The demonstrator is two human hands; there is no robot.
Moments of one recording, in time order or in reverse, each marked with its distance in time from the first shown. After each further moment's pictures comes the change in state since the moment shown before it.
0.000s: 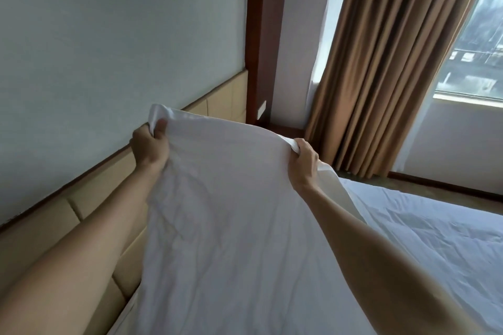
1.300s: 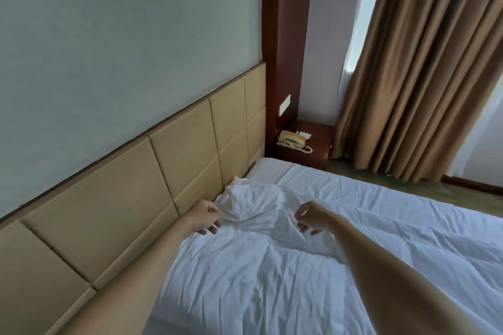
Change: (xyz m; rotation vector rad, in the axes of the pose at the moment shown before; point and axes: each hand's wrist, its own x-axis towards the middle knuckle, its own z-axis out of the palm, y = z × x) left_hand -0.051 -0.081 0.192 0.380 -0.829 -0.438; right_hand 0.080 0.218 0.046 -0.299 -1.148 0.443
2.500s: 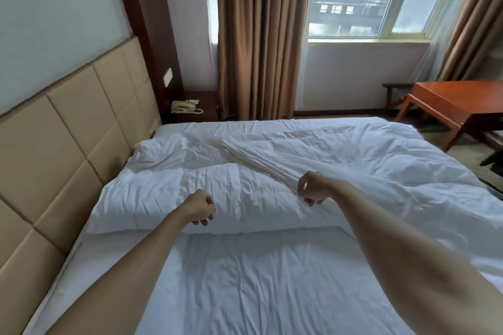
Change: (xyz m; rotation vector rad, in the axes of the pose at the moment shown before) left_hand -0.325 -0.108 0.162 0.426 -0.333 0.357; right_hand -0.506 0.155 0.134 -0.077 0.252 0.295
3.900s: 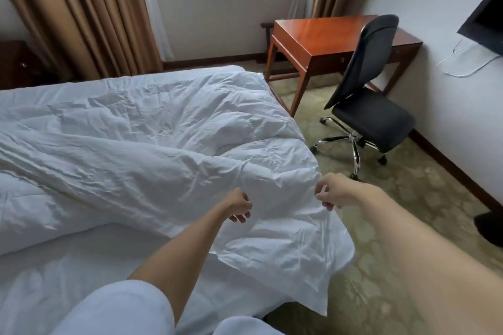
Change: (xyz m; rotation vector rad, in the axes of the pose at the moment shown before) left_hand 0.090 0.672 0.672 0.077 -0.534 0.150; right_hand -0.157 0.820 -0.246 0.092 -0.049 0.381
